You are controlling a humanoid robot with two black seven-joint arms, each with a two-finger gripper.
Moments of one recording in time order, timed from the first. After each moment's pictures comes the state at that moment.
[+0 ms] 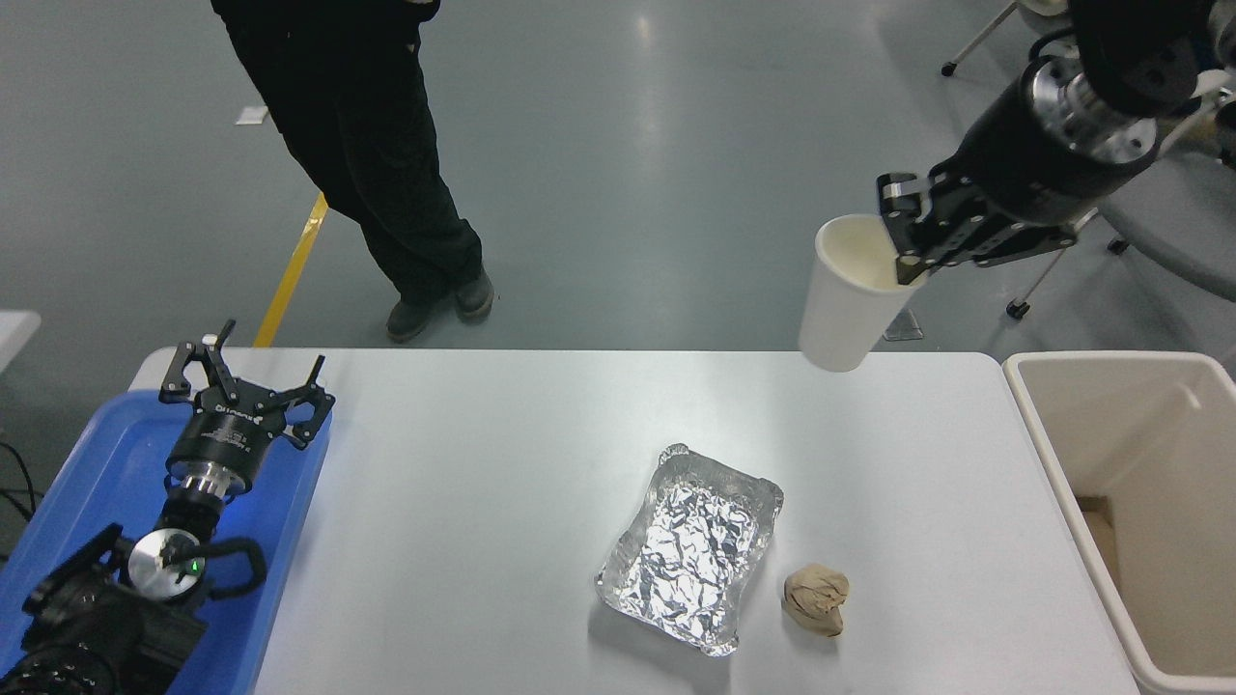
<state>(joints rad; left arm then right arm) -0.53 0.23 -1.13 -0.31 -0.10 -0.79 -0.16 2.46 -0.40 -1.41 1.38 0.11 0.74 -0.16</state>
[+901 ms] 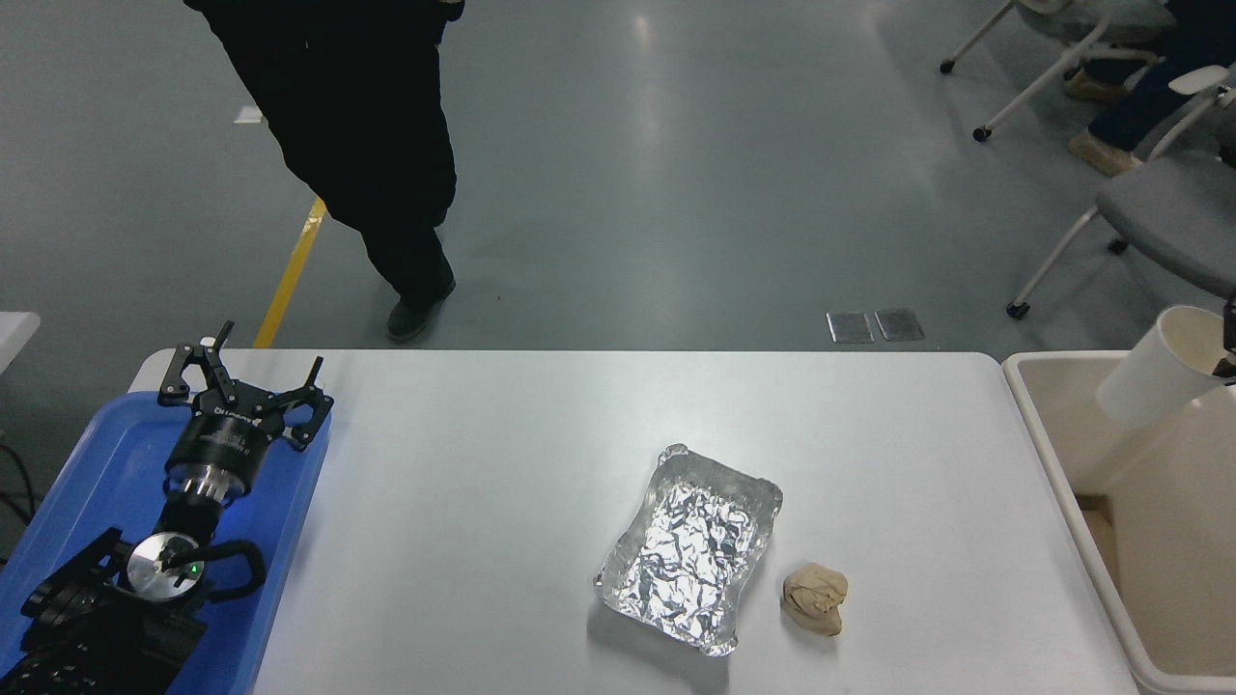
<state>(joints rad) -0.53 0.23 -1.14 -0.31 -0.10 -0.79 -0.17 1.56 -0.88 -1.07 0.77 -0.08 0.60 -0.15</state>
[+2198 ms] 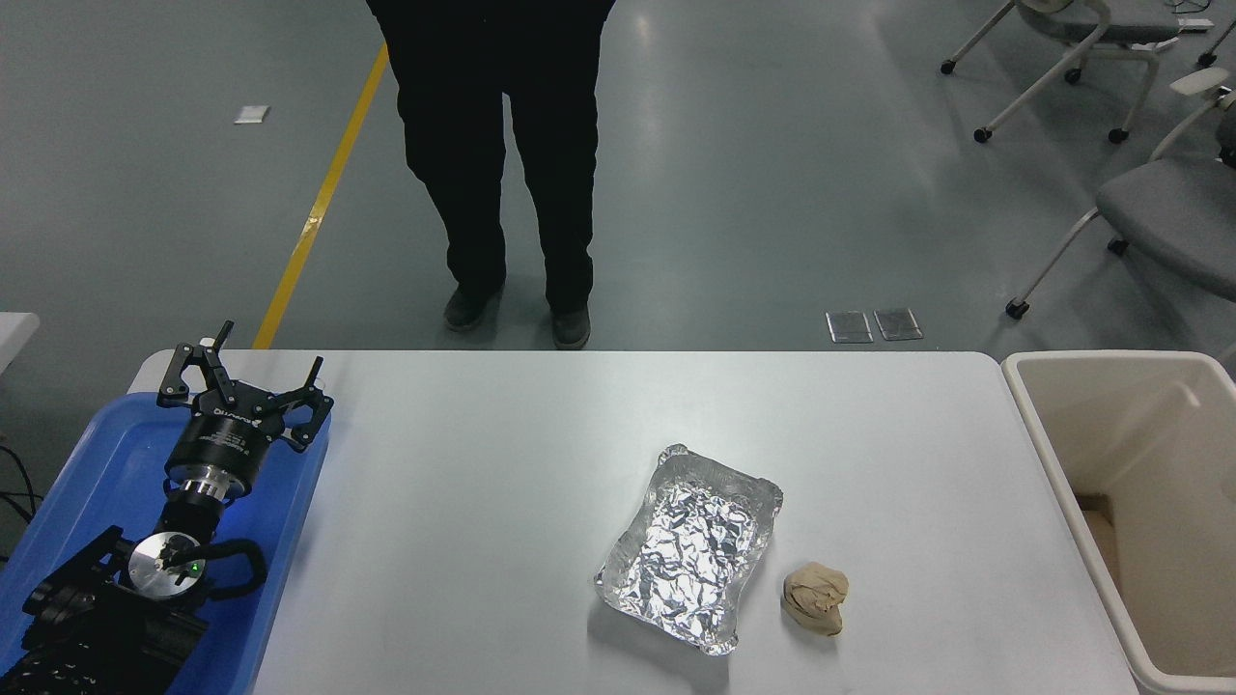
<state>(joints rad) -0.53 0.22 -1.14 -0.31 -0.10 -0.79 -0.17 0.88 -0.66 -0.75 0.32 -0.08 0.06 -0.16</state>
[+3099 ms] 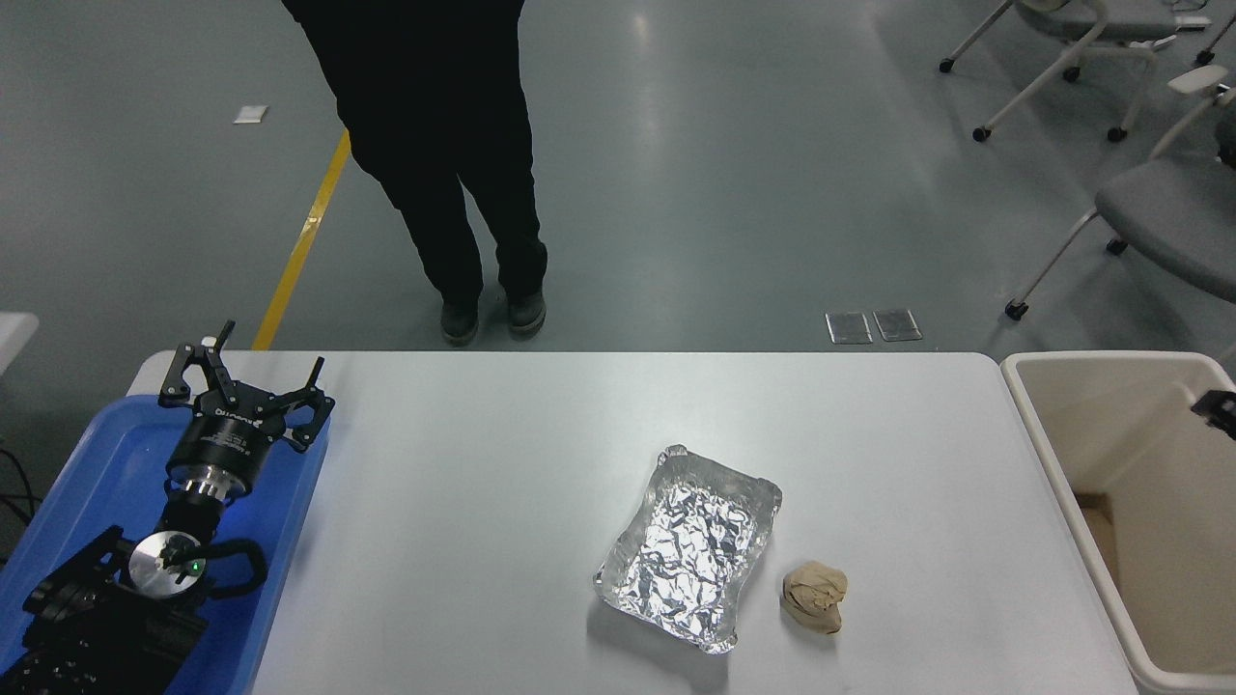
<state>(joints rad) -0.53 0.23 -1.13 -0.31 -0.10 -0.79 -0.16 1.29 -0.72 -1.02 0.81 -0.08 0.02 -0.16</state>
